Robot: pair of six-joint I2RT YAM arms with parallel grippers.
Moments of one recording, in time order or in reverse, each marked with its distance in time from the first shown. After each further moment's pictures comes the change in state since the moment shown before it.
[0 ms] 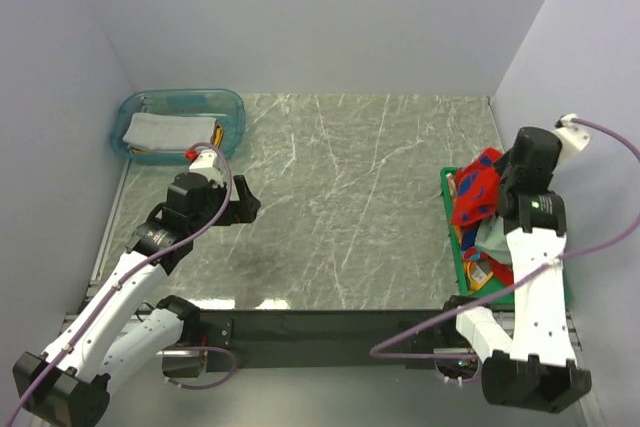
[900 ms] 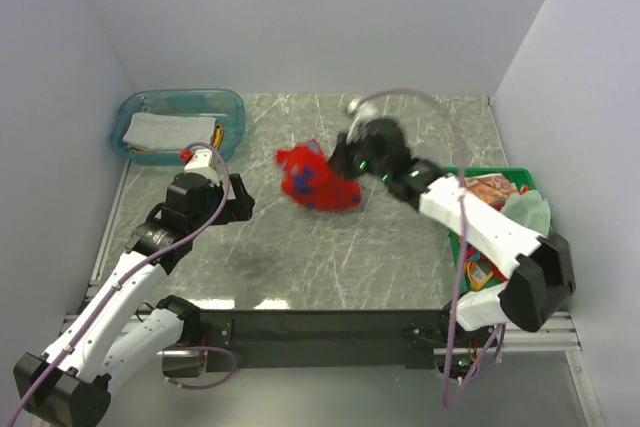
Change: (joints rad) left arm 0.010 -0.001 0.000 -0.014 -0.071 -0.008; right arm 0.744 0.420 0.130 0.401 -0.534 -0.180
